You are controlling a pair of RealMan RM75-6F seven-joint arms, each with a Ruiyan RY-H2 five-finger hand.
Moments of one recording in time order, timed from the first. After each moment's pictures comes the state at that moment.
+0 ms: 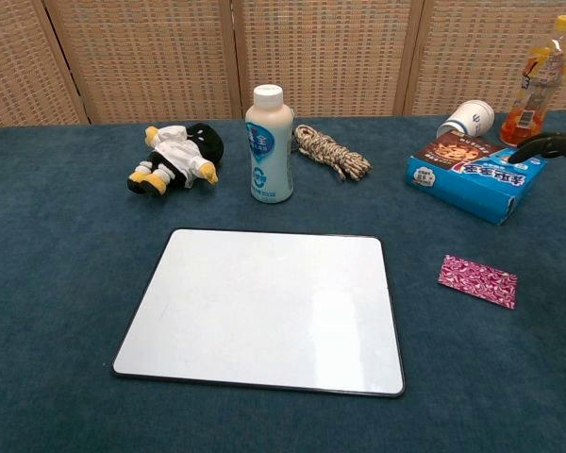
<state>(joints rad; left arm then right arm) -0.10 -1.11 -0.08 -1.63 1.41 1.44 0.11 0.42 -1.17 0.16 -1.71 -1.32 0.95 -0.09</state>
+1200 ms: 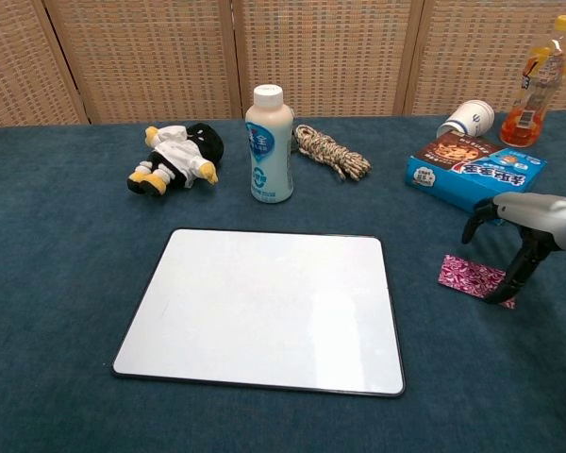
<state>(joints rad) -0.12 -1.12 -0.08 -1.63 1.38 1.40 0.13 0.66 -1.54 0.20 -1.63 -0.53 1.10 -0.66</state>
